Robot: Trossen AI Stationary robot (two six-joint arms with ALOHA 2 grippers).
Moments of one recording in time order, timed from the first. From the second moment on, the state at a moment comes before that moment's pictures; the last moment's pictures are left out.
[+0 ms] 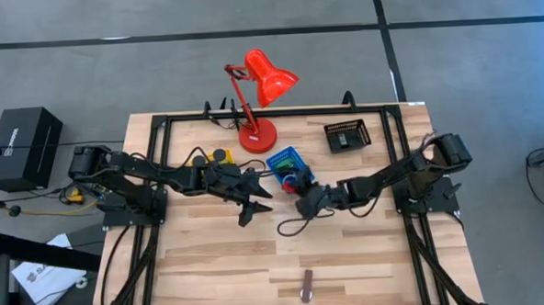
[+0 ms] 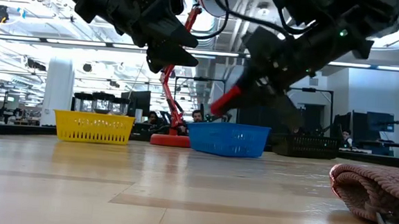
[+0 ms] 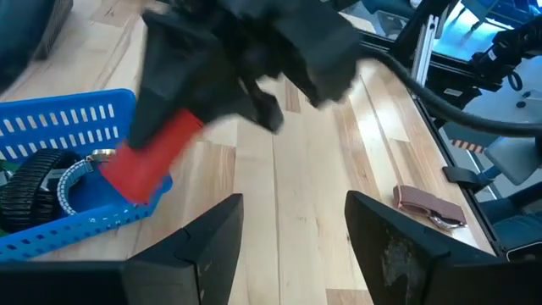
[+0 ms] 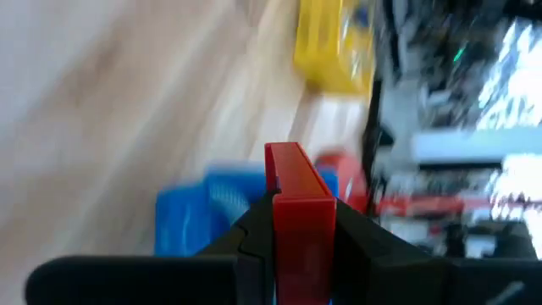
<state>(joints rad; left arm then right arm) -0.04 1.46 0.76 0.23 0.12 -0.24 0.20 1.67 0.74 0.31 0.61 -0.87</state>
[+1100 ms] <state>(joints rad) -0.05 1.46 0.76 0.24 0.12 -0.24 -0.62 0.97 0.40 -0.22 0.43 0.42</state>
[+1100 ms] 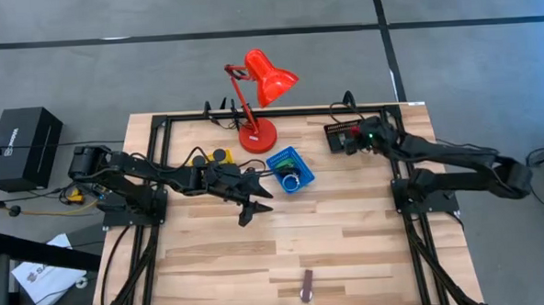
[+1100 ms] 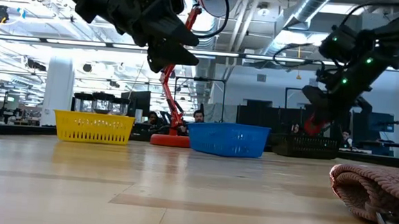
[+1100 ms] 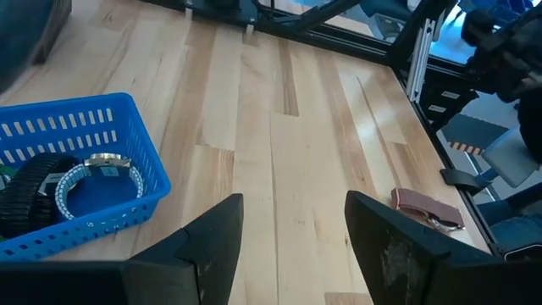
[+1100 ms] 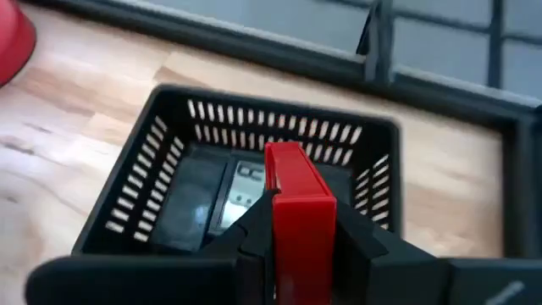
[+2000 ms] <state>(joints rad) -0.05 1.46 0.76 0.25 0.12 -0.24 -0.70 1.14 0.40 -0.11 0.39 0.39</state>
